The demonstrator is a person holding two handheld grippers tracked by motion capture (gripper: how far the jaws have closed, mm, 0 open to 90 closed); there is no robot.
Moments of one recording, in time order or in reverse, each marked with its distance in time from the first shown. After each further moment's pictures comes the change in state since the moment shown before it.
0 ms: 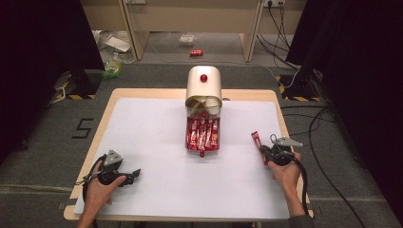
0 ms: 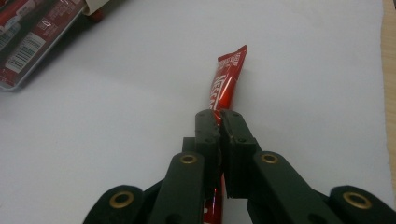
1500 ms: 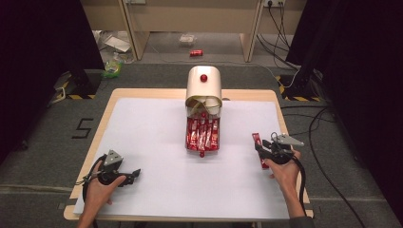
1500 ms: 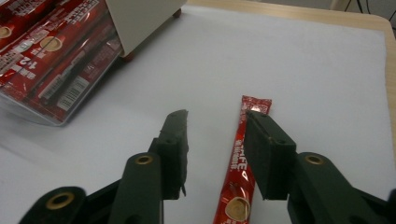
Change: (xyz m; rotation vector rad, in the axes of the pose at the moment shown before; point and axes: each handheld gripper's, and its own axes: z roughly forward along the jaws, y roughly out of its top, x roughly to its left) left arm 0.000 0.000 0.000 0.000 0.000 0.000; right arm 0.016 0.016 -0.013 -0.088 0.033 0.002
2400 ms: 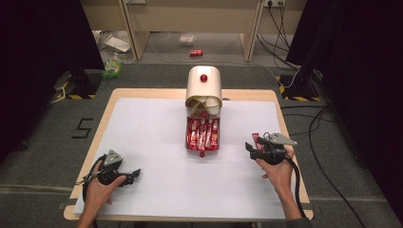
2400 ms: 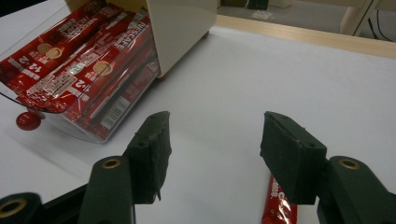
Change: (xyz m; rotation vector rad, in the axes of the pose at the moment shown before) left arm 0.000 0.000 0.000 0.001 -0.002 -0.002; right arm 0.028 0.015 -0.004 -0.039 0.034 -0.041
